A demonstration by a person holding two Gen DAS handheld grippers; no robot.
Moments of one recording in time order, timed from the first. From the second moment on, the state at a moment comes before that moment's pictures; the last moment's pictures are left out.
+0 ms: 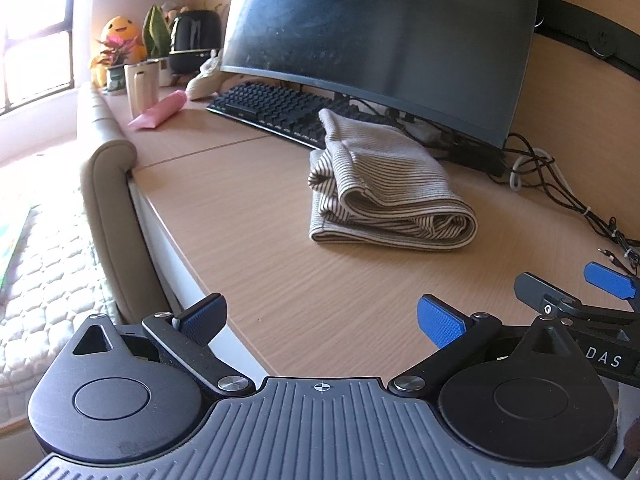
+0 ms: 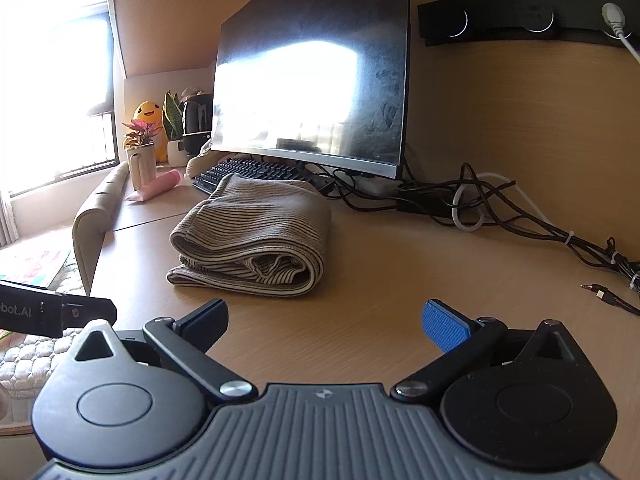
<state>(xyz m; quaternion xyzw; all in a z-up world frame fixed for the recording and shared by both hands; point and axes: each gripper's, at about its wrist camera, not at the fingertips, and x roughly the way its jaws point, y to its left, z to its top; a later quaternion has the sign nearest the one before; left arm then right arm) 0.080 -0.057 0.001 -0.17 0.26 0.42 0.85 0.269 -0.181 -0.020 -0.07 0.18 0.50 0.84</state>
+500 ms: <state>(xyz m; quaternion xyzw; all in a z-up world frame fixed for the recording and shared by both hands) 0.080 -0.059 -0.002 -0.17 0.27 0.41 0.85 0.269 -0.183 -0.019 -0.07 0.17 0.51 0.84</state>
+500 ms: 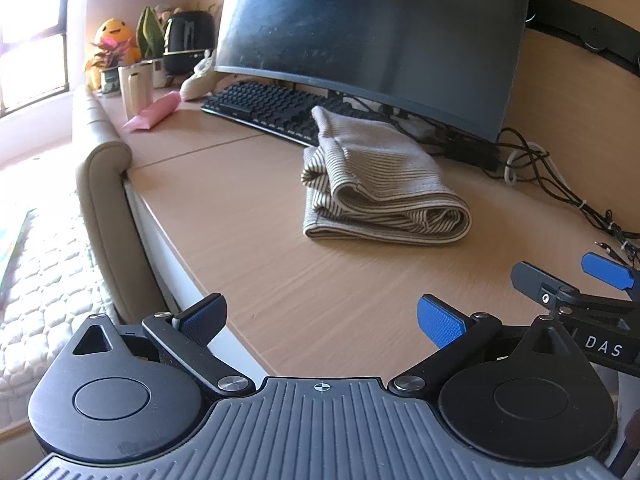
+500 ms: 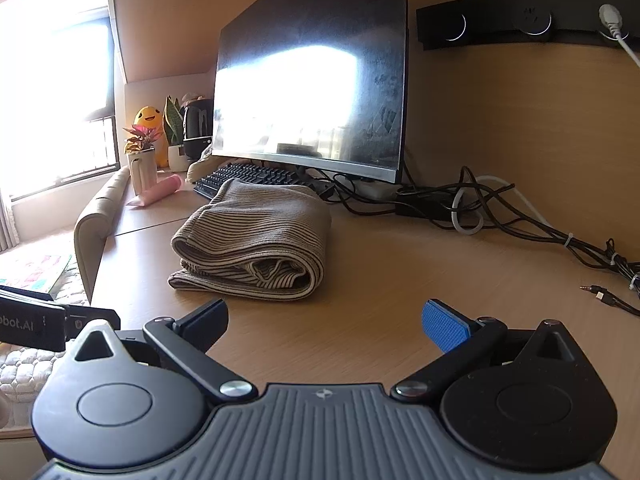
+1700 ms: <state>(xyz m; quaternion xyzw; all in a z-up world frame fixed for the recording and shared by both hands) 0.078 -0.059 -0.006 -0.18 0.27 0.41 0.85 0.272 -0.177 -0.021 -0.08 0.19 0.51 0.84</state>
